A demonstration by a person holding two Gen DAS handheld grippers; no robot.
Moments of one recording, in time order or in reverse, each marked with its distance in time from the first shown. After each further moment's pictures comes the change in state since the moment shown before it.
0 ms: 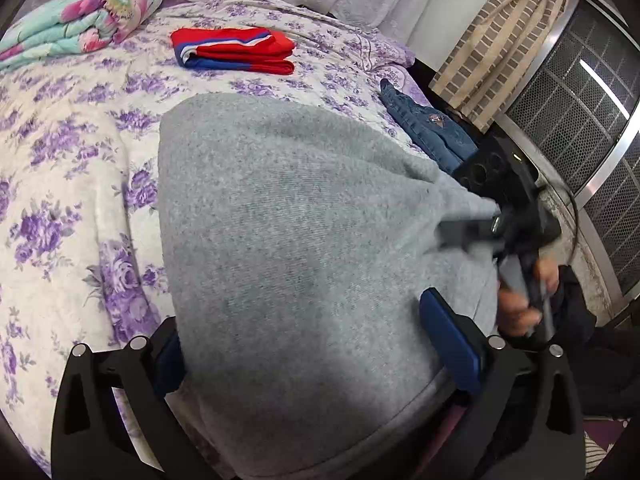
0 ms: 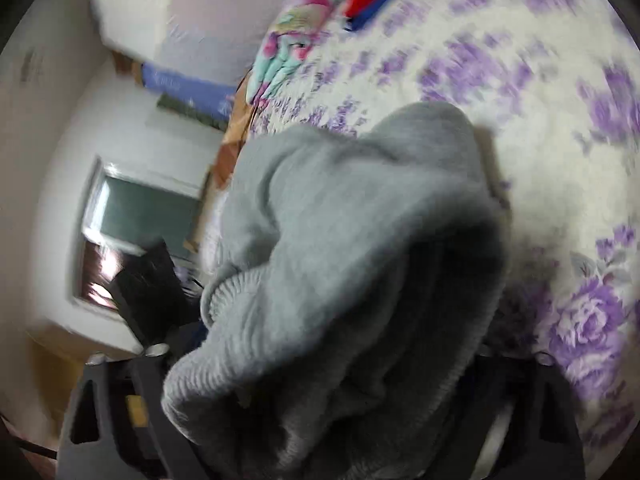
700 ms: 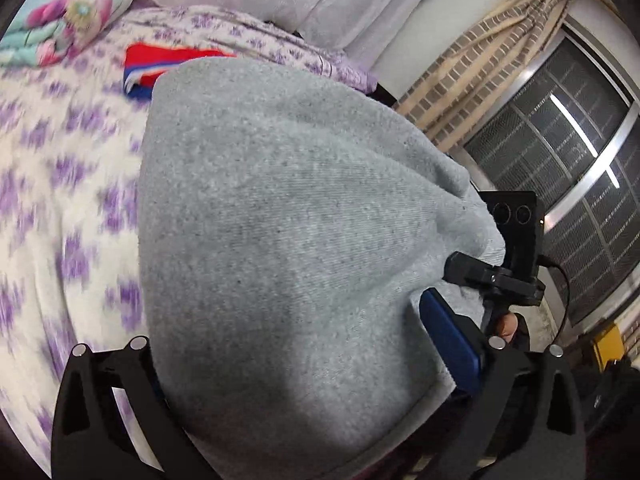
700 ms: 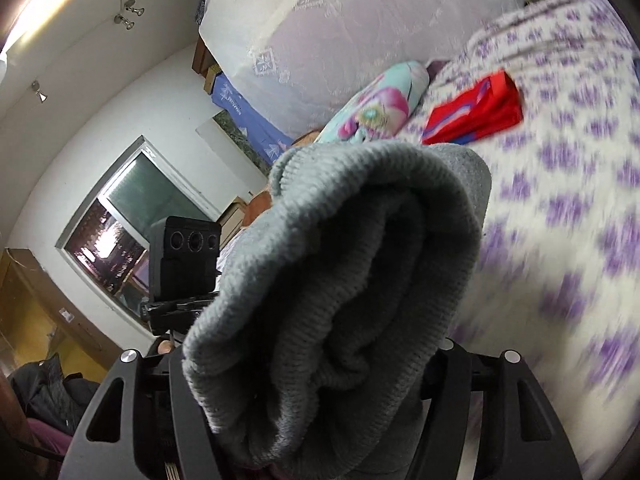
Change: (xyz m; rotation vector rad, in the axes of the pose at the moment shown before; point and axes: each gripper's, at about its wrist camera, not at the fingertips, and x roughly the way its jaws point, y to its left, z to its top) left arm -0.005 -0.036 0.077 -0.051 -0.042 -0.179; right arm -0.103 0.066 0.027 -0.310 -0.248 -0.011
